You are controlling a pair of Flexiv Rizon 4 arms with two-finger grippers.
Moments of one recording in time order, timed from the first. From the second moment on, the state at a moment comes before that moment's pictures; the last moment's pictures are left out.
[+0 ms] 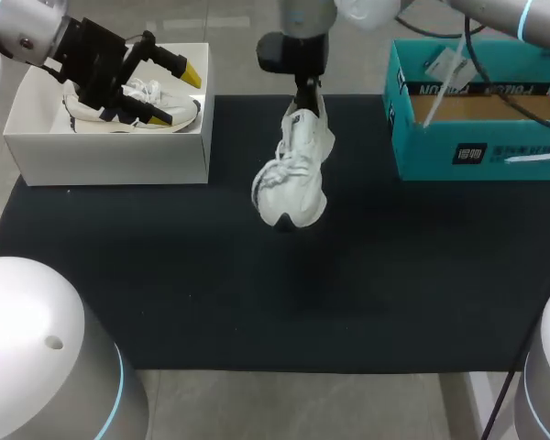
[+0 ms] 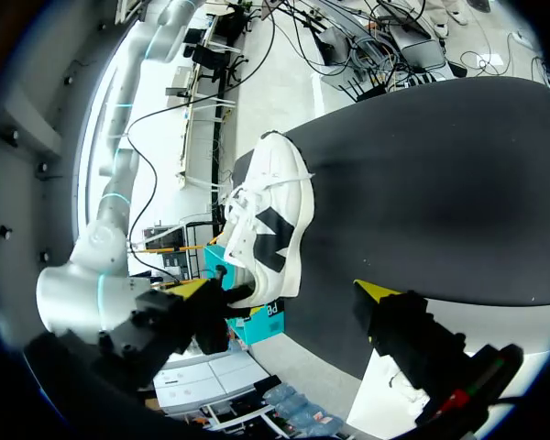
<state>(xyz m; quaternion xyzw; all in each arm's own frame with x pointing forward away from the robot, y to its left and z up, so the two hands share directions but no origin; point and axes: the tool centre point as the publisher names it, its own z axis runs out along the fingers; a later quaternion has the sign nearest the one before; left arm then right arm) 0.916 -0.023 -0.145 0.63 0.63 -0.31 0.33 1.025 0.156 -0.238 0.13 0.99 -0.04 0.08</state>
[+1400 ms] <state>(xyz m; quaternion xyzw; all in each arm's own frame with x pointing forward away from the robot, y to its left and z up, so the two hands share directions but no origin) 0.916 -0.023 -0.145 0.63 0.63 -0.31 0.33 1.000 0.147 -0.050 0.14 0.98 0.01 0.13</state>
